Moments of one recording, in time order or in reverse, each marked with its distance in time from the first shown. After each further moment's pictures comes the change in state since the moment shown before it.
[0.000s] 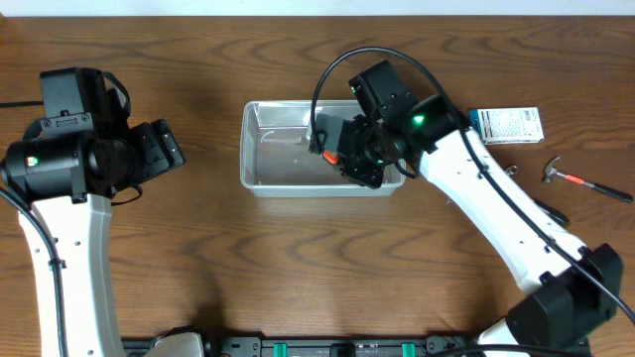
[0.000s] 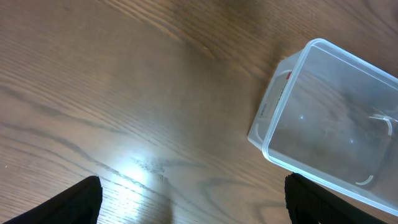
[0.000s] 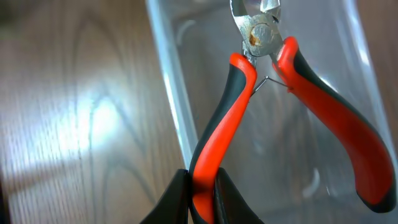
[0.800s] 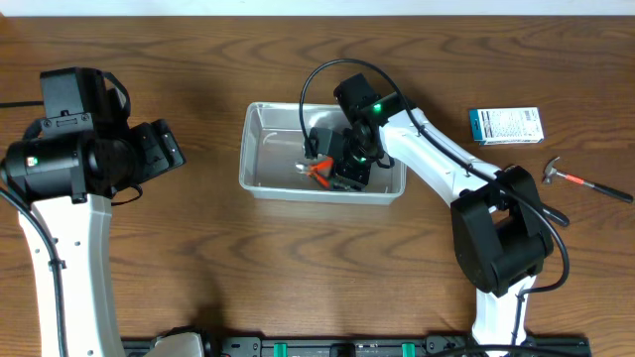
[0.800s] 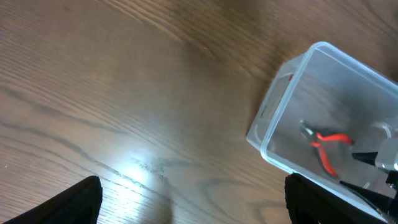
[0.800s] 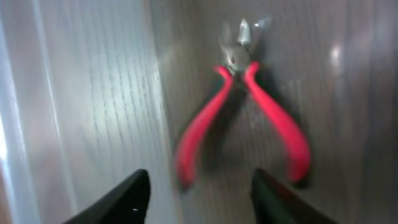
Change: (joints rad) left arm 0.000 0.000 0.000 0.000 0.000 0.000; right arm -0.042 0.328 -0.003 0.105 -0.035 -0.035
